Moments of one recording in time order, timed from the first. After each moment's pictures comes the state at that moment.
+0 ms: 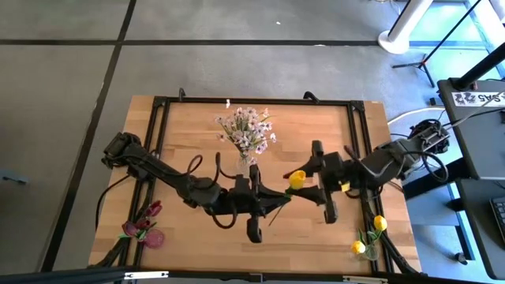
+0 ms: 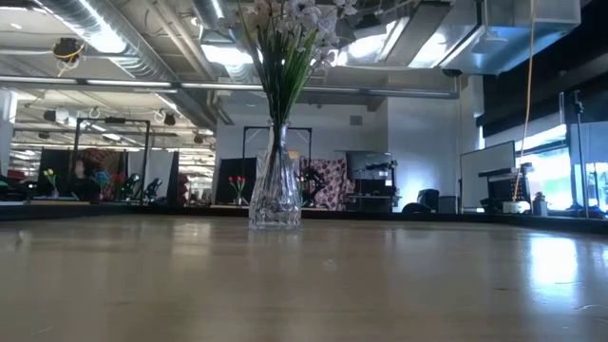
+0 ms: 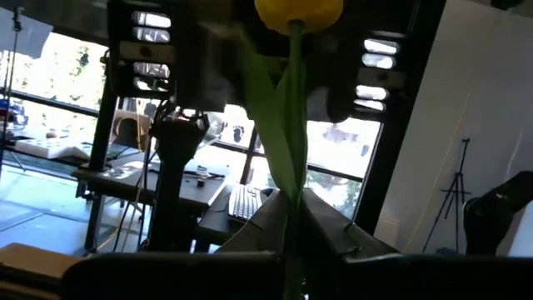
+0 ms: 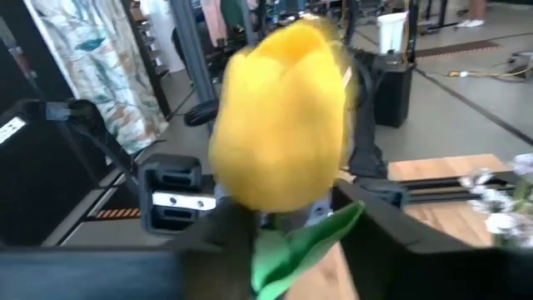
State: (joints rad) left arm -0.45 1.78 1.49 0.58 -0.54 -0.12; right arm 0.56 1.40 1.72 -0.45 0.40 0.25
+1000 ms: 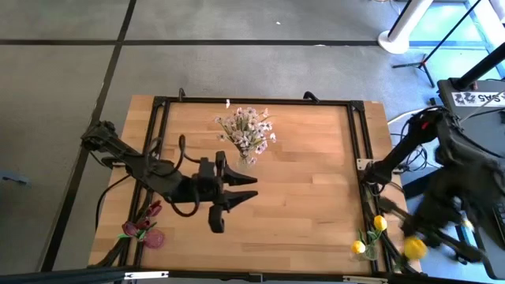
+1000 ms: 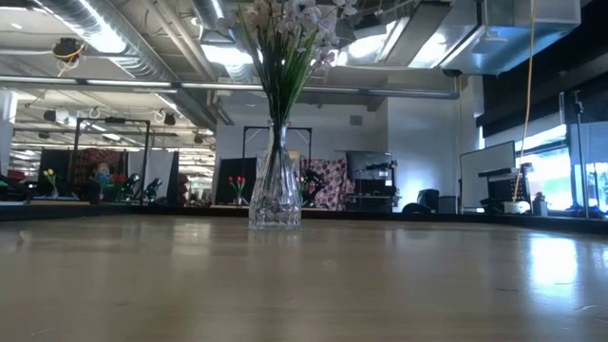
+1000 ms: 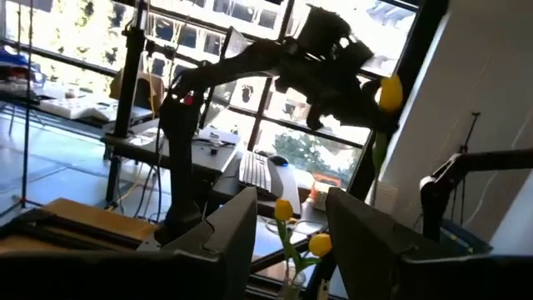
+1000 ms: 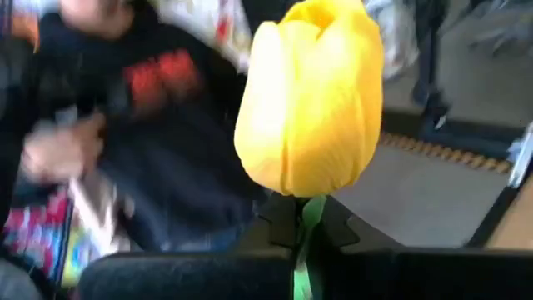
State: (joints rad) left arm -0.53 1.49 1.49 0.12 -0.63 -0.23; right arm 1.10 1.21 1.72 -0.64 0.11 0.36
